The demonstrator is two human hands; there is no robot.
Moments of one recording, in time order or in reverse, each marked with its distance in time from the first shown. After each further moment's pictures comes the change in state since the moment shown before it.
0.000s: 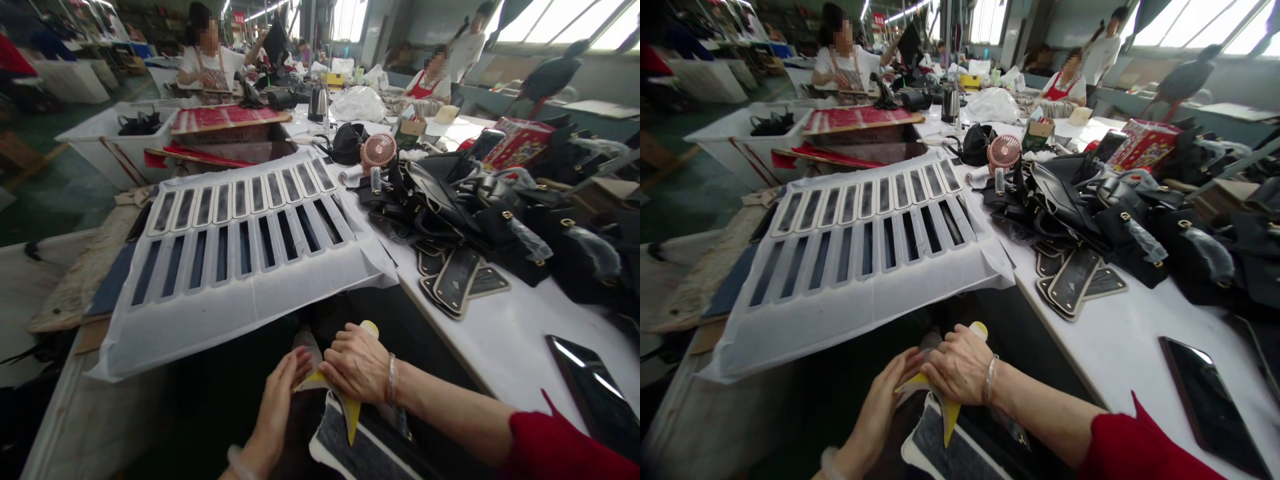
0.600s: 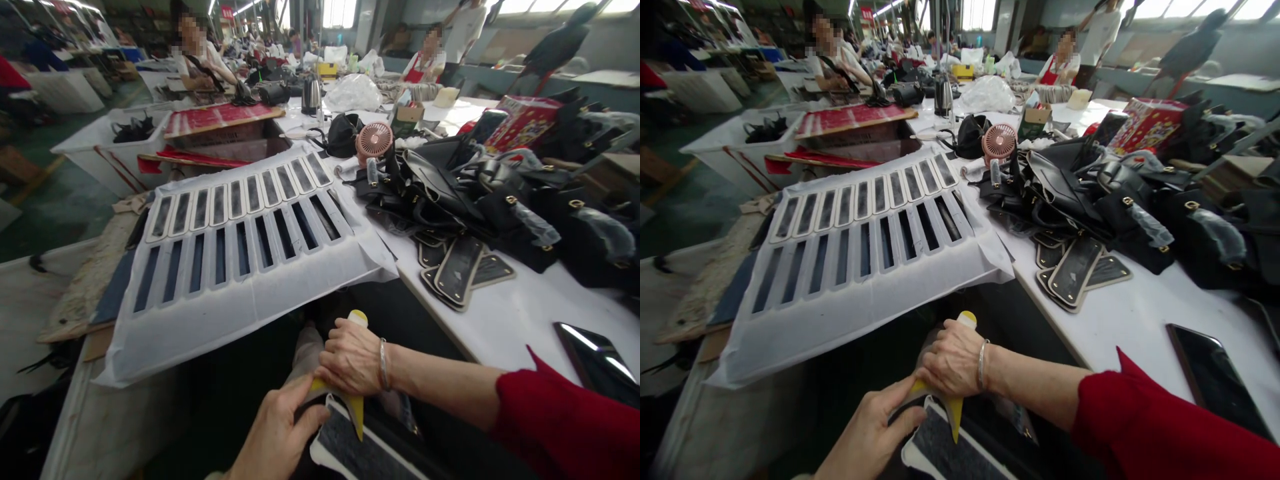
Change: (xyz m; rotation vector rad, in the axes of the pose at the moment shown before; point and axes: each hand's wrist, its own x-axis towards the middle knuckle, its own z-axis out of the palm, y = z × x) left_hand -0.047 0.063 0.009 0.860 -0.429 0.274; right_hand 0.011 0.009 -0.003 0.008 -0.031 -0.185
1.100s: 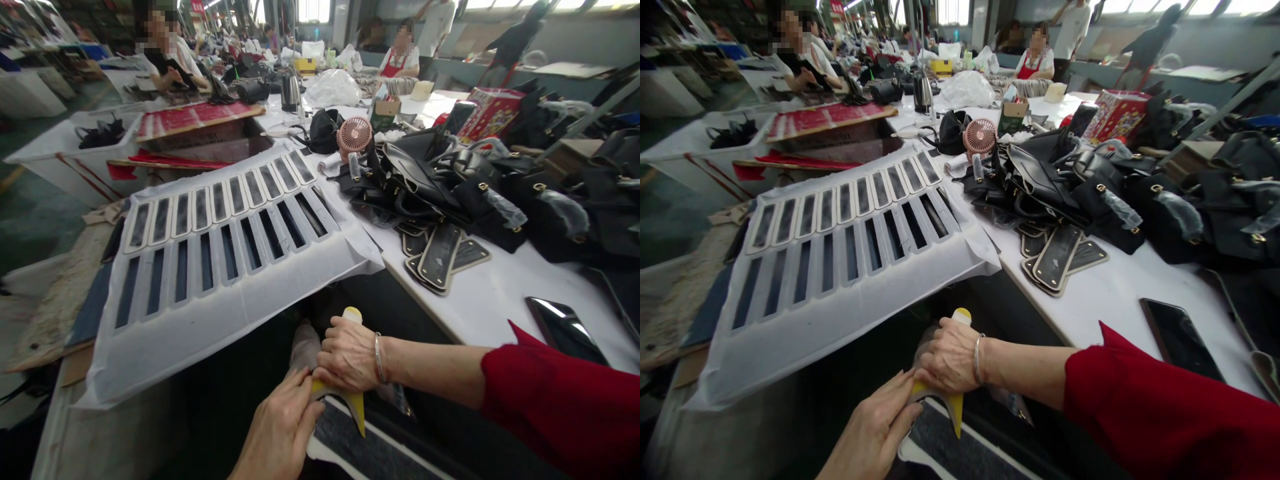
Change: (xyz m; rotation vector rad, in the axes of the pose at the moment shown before) left_hand 0.001 -0.027 0.007 0.682 0.000 0.313; right_hand -0.012 -0.002 0.006 0.013 -0.009 0.010
